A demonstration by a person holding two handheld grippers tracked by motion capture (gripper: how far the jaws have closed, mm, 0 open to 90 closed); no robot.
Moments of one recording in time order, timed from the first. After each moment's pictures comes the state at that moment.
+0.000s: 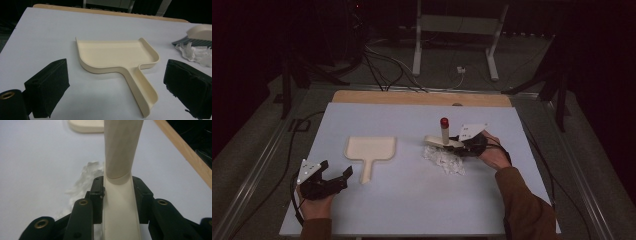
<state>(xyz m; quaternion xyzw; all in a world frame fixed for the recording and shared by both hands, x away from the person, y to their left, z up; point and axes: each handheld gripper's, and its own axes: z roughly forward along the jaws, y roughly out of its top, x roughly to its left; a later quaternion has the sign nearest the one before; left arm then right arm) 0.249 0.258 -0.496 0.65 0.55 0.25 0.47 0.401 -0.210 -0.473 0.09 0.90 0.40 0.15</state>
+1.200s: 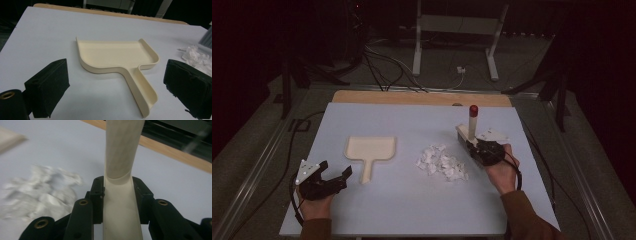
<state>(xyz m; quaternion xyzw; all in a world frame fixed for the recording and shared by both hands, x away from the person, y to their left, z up) 0.248 0.259 -0.497 0.64 0.55 0.25 0.48 0.335 -0.227 -0.454 0.45 0.77 0.34 0.30</state>
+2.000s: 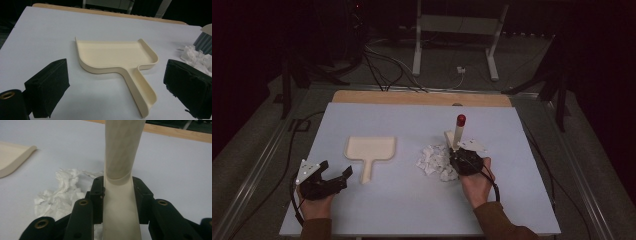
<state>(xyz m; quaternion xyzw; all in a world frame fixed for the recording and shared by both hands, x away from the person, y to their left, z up) 0.249 0.258 -0.497 0.64 0.55 0.24 0.48 0.315 -0.164 -0.470 0.53 0.72 0.35 0.29</state>
